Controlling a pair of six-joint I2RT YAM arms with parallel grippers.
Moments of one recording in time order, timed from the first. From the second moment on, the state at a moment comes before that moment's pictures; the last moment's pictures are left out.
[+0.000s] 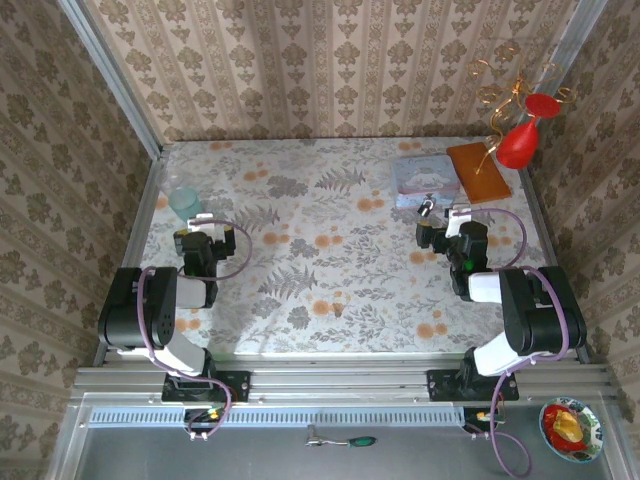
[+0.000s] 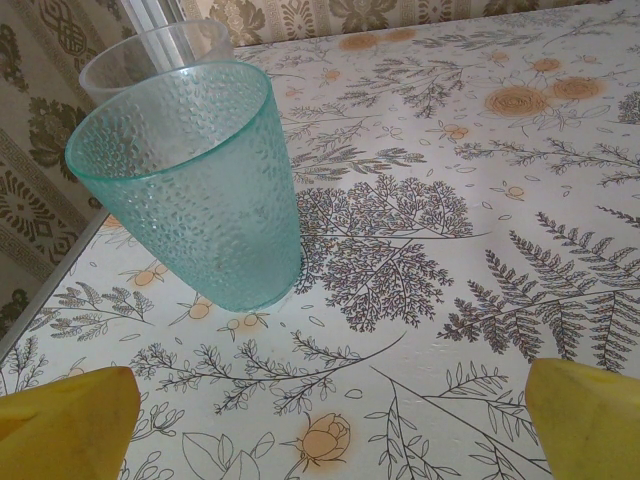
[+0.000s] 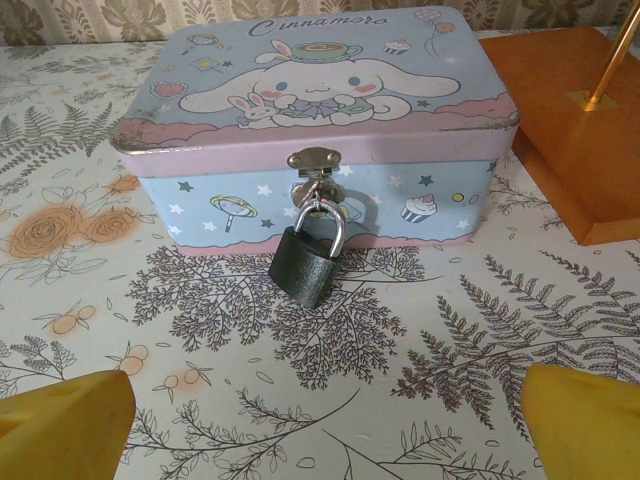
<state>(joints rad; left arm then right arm) -0.07 1.56 0.35 0.87 -0.21 0.09 -0.01 1.53 0.40 0.74 -0.03 0.03</state>
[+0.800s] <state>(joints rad) -0.08 1.56 0.35 0.91 -0.21 0.12 -0.01 1.53 0.40 0.74 -0.03 0.03</state>
